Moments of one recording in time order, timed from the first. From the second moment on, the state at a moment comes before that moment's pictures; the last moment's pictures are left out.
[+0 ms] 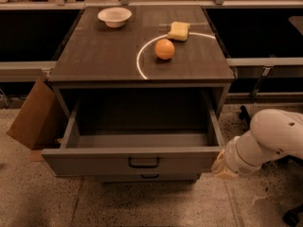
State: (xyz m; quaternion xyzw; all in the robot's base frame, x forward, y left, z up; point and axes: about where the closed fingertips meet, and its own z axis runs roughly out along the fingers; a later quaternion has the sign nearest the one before) arm 0.427 -0.216 0.629 -0.62 0.77 0.07 0.14
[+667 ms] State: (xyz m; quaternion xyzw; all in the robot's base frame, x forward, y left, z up) arm 0.492 -0.225 0.618 -0.62 0.76 0.04 0.19
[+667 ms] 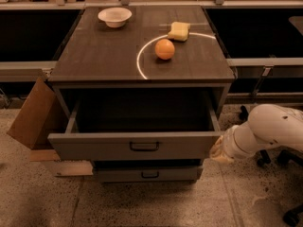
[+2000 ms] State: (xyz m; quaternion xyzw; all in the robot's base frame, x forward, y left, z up) arm 0.584 -0.235 0.616 -0.61 0.75 0.03 0.25
